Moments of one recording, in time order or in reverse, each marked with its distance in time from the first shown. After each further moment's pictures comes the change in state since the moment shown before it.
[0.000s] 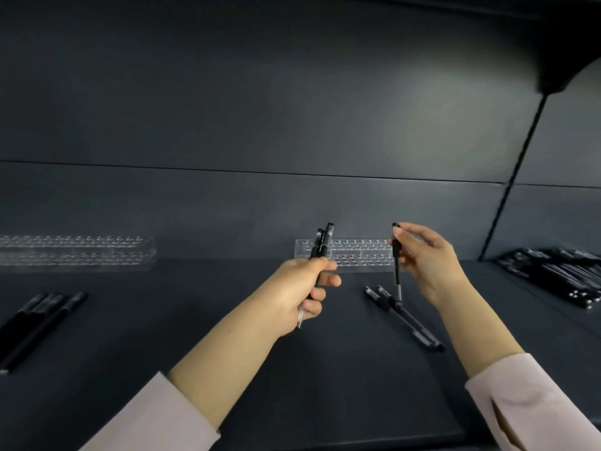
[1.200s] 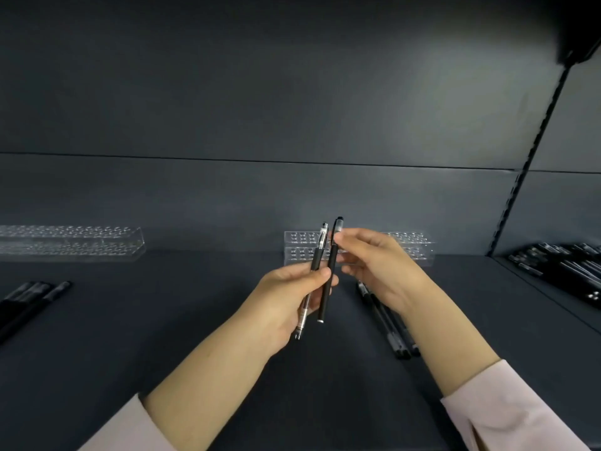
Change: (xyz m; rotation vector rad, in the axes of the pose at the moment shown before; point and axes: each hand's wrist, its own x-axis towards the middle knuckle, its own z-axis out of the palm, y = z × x) left_hand 0.007 -0.033 0.026 -0.041 0.023 0.205; right_hand -0.011 0.006 0.024 -0.041 -0.439 0.164
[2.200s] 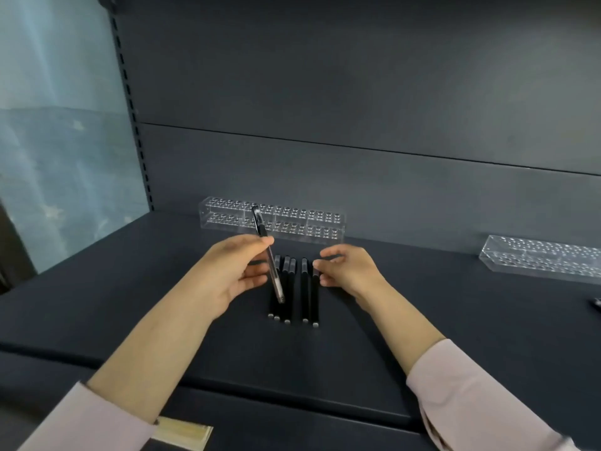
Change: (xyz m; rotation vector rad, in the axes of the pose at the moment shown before) left_hand -0.085 0.092 -0.411 0.082 0.392 -0.018; right_hand 0.043 0.101 0.387 -0.422 -0.027 0.119
